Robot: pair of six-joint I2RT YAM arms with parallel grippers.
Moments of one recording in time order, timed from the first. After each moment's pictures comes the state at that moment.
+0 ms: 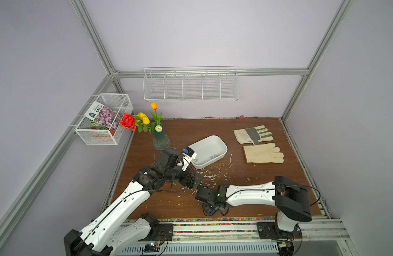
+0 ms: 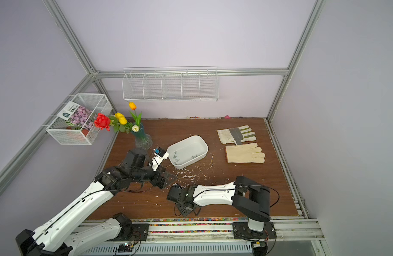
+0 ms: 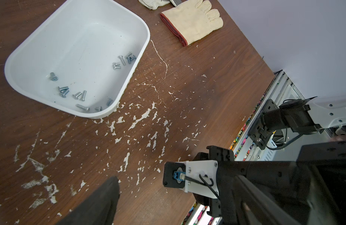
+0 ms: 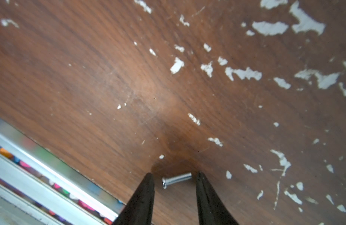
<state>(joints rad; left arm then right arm) -0.65 0.98 0.93 -0.72 0.40 -0.13 1.29 1.77 1.05 -0.65 0.06 0.58</state>
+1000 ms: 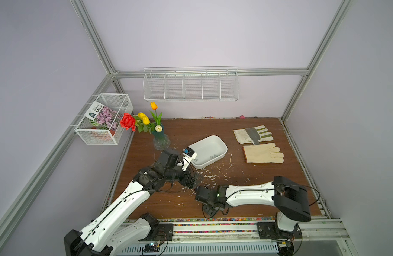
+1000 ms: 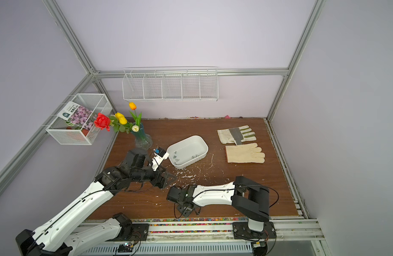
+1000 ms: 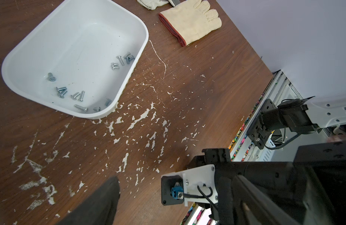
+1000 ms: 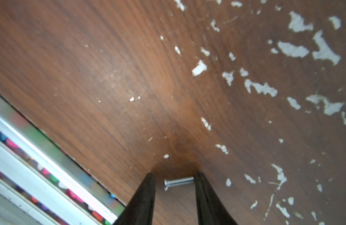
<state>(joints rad) -0.65 0.98 0.93 -0.72 0.41 -0.13 1.29 1.78 1.05 -0.65 0.06 0.41</state>
